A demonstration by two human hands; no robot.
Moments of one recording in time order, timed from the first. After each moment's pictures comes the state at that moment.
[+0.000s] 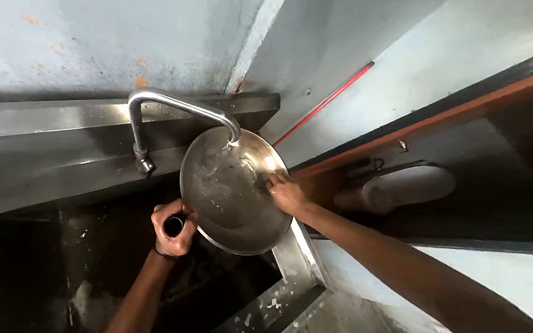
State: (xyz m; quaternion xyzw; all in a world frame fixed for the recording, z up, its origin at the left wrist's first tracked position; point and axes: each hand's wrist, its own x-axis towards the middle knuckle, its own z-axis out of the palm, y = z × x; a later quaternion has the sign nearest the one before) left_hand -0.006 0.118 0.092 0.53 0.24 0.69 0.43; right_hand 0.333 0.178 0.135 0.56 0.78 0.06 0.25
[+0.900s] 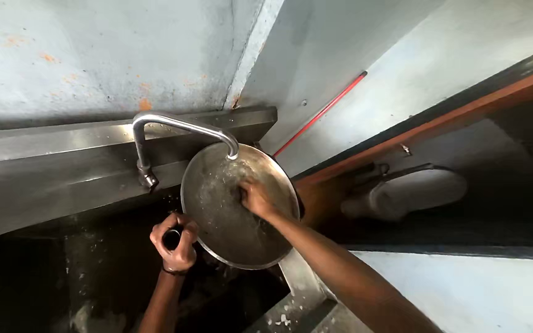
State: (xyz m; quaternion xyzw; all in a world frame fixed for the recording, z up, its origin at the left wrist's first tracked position) left_hand 0.010 0.115 0.093 0.42 0.29 0.75 0.42; right_hand 0.258 0.206 0.101 0.66 0.73 -0.15 0.03
